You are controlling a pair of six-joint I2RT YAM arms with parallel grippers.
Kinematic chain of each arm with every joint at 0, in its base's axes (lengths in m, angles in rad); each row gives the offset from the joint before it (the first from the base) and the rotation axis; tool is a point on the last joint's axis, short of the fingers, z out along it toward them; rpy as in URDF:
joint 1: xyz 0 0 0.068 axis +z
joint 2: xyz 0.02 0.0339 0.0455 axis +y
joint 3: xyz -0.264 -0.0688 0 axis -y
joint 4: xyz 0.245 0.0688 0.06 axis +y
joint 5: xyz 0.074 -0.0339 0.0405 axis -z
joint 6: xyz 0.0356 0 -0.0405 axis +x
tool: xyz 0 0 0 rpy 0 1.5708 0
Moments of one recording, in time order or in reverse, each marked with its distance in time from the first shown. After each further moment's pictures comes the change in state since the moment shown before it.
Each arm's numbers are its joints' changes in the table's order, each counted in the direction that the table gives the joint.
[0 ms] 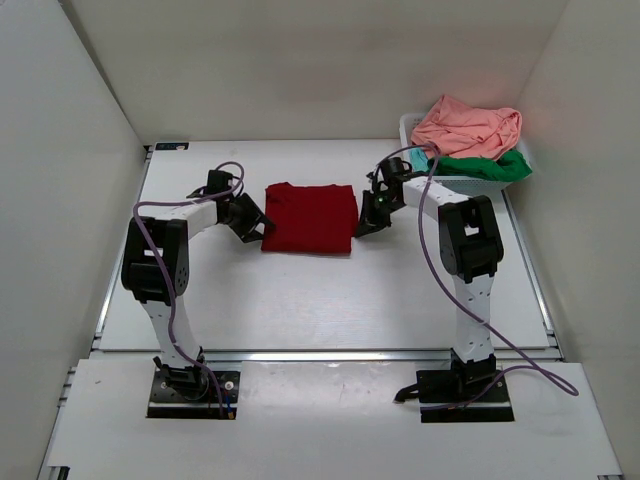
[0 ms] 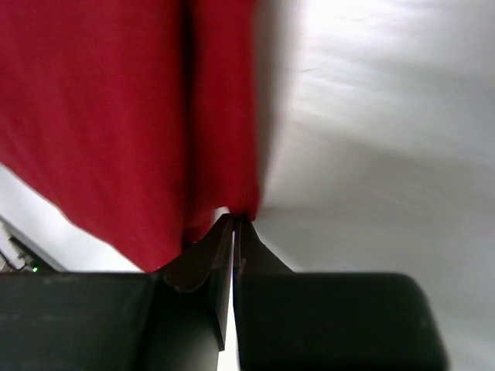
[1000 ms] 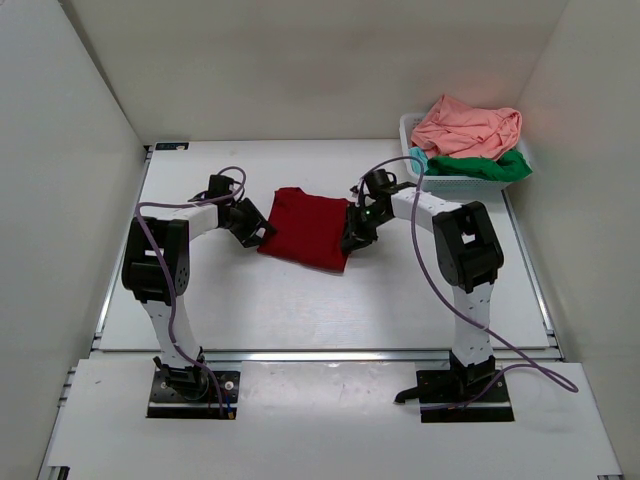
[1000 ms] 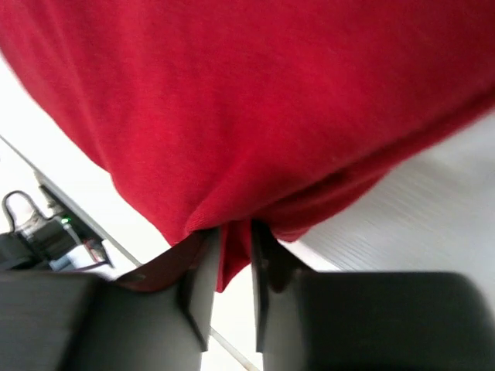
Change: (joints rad) left arm -0.005 0.002 -0.045 -0.028 0.014 0.010; right arm 0.106 -0.095 -0.152 -0.058 -0.105 0.086
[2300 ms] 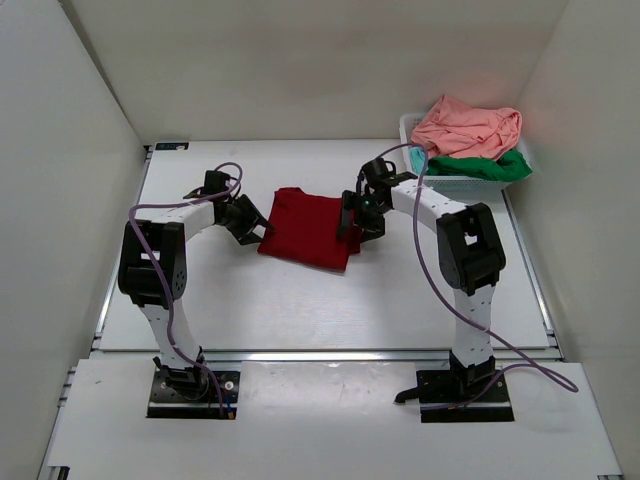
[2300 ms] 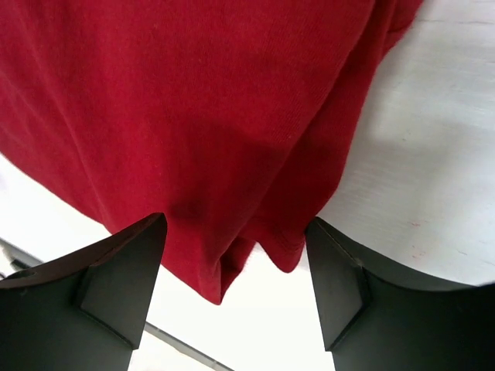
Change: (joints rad) left arm 0.016 -0.036 0.027 0.071 0.004 0.029; right arm 0.016 -0.028 0.087 0.079 0.256 0.068
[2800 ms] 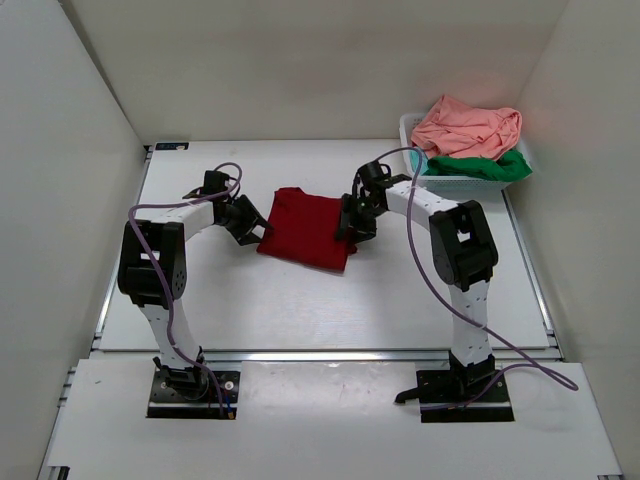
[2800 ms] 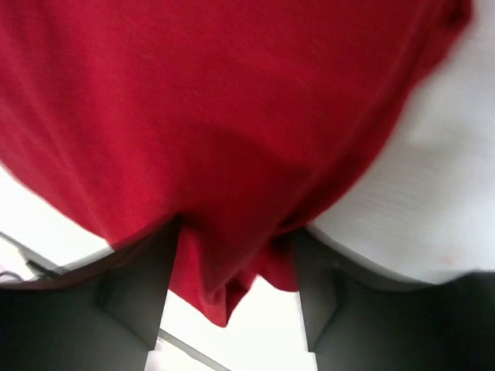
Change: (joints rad) left arm 0.003 0.000 0.000 0.006 0.000 0.008; right arm 0.013 0.059 0.032 -0.007 -0.018 0.038
